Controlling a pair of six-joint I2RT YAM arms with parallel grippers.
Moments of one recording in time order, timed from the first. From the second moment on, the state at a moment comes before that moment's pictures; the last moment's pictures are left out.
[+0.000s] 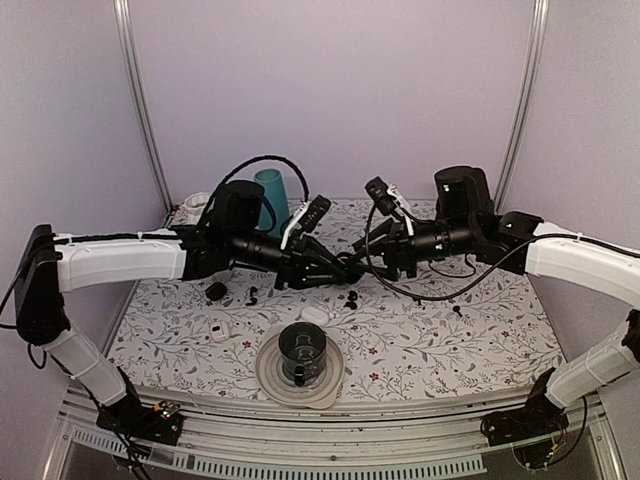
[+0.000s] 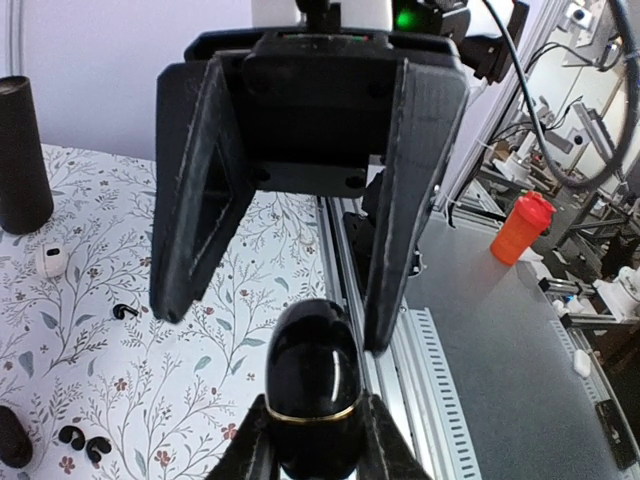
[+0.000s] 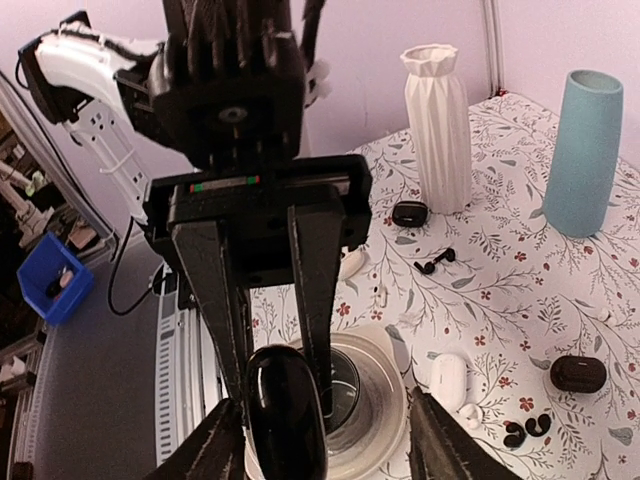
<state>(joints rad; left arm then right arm) -0.82 1.58 1.12 0.12 0.88 -0.03 0.81 1.37 1.13 -0.18 -0.60 0.06</state>
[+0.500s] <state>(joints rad) -0.81 1.46 0.90 0.61 0.74 -0.28 0.80 1.27 0.96 0.18 -0.56 0.23</state>
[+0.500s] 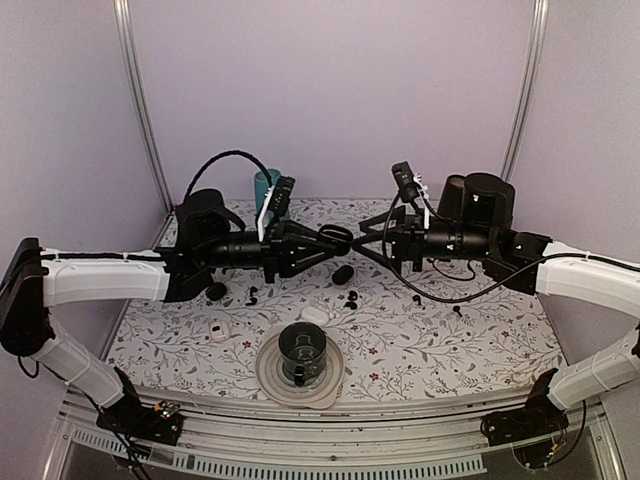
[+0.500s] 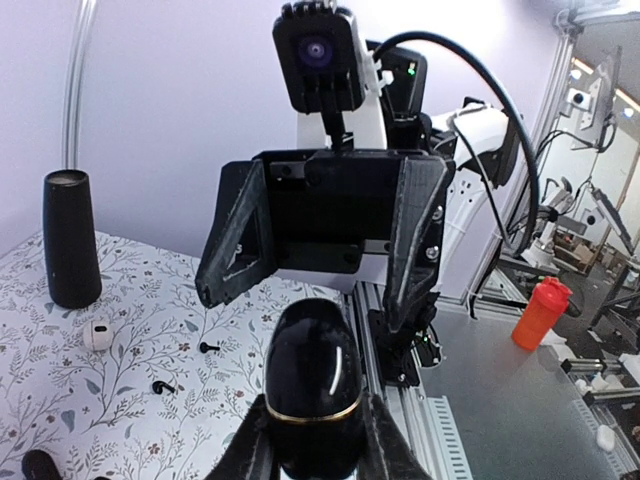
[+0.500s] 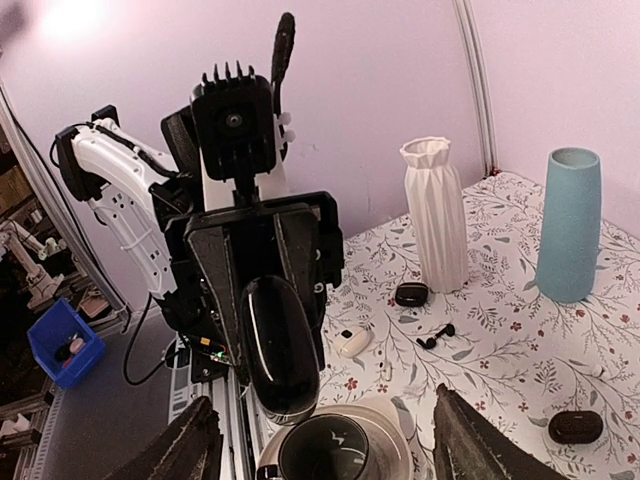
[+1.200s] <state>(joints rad) -0.81 1.45 0.88 0.80 0.71 -0.39 0.80 1.34 1.00 0.37 -0.56 0.31</state>
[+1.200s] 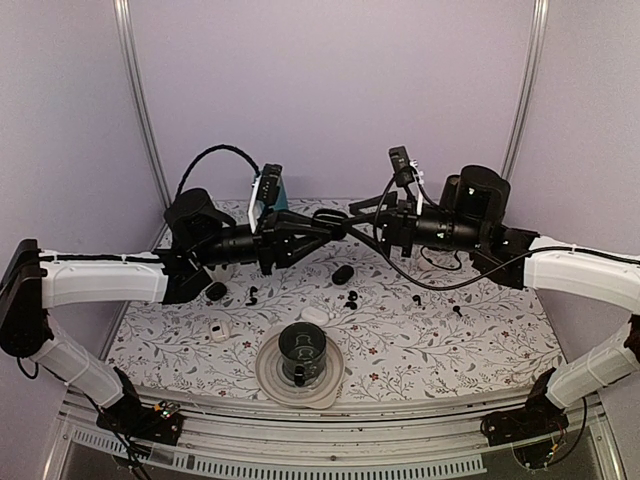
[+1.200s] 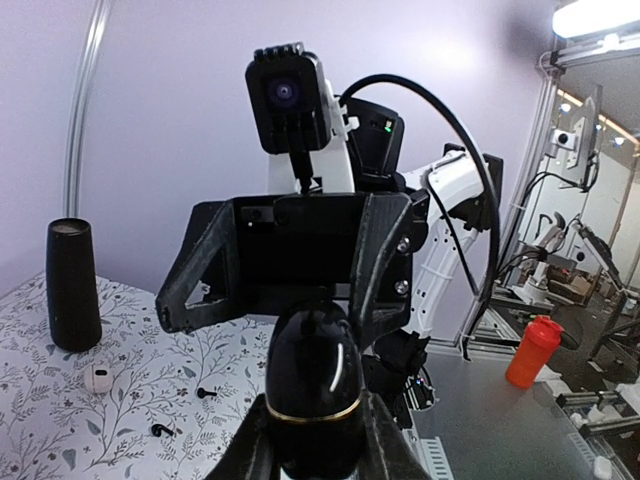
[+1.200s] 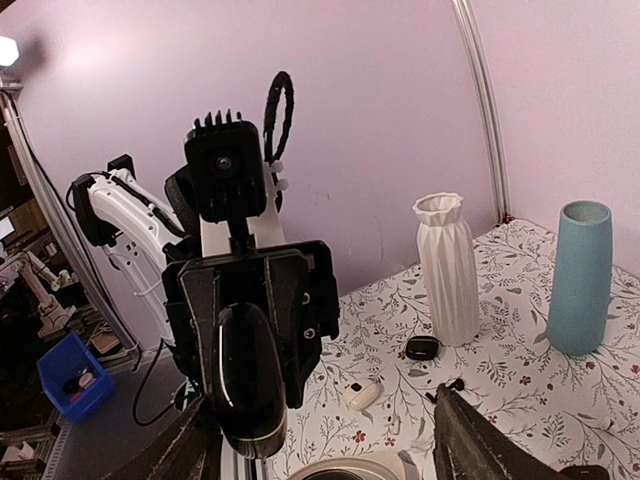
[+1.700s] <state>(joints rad) -0.80 1.44 0.87 0.79 0.77 -0.36 0.80 1.35 1.05 0.35 -0.43 0.34</state>
